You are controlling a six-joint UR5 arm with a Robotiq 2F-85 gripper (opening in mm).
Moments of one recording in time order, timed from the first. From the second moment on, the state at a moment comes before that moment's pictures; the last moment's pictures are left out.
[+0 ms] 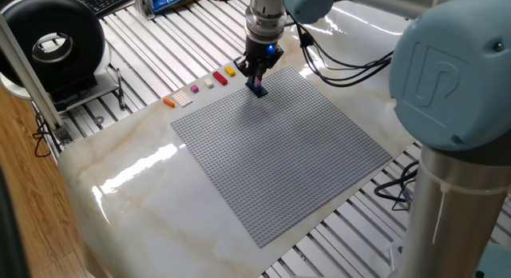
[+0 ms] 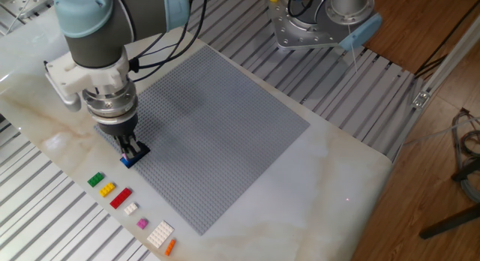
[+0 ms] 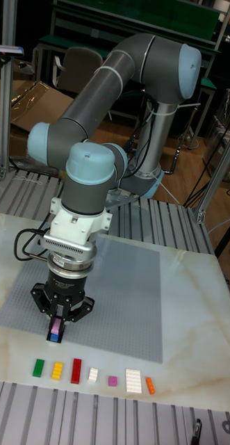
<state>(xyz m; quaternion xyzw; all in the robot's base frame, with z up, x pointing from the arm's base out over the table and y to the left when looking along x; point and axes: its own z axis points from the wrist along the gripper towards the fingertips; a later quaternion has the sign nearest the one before) 0.653 -0.071 0.018 0.10 0.99 0.01 0.07</state>
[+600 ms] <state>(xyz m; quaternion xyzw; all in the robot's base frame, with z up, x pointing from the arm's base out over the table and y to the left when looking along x) 0.648 -0.070 0.018 0.07 0.99 0.01 0.07</state>
